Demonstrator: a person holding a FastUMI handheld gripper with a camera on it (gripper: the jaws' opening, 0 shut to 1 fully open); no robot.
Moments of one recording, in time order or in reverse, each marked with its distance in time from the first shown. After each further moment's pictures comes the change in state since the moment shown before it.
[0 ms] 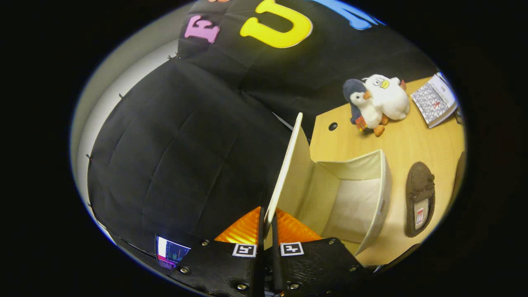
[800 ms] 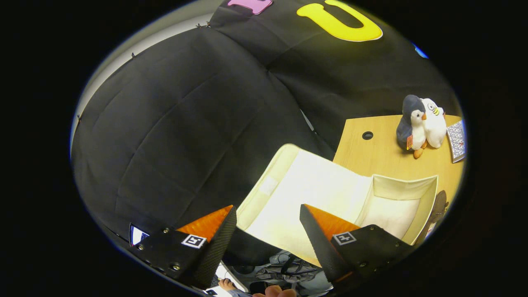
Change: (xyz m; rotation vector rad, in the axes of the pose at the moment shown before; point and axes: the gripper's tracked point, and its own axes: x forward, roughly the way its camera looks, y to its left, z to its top) arm 0.117 0.082 -0.014 -0.177 0.068 -0.030
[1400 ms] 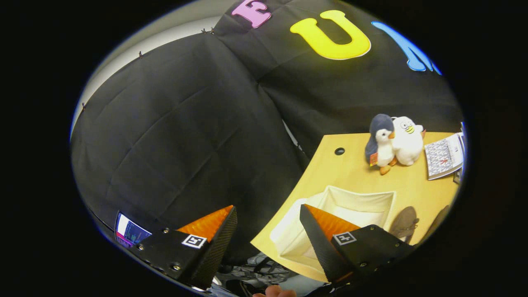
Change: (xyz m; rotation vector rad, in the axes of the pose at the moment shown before) arm -0.094 -0.089 0.017 -0.107 -0.084 -0.120
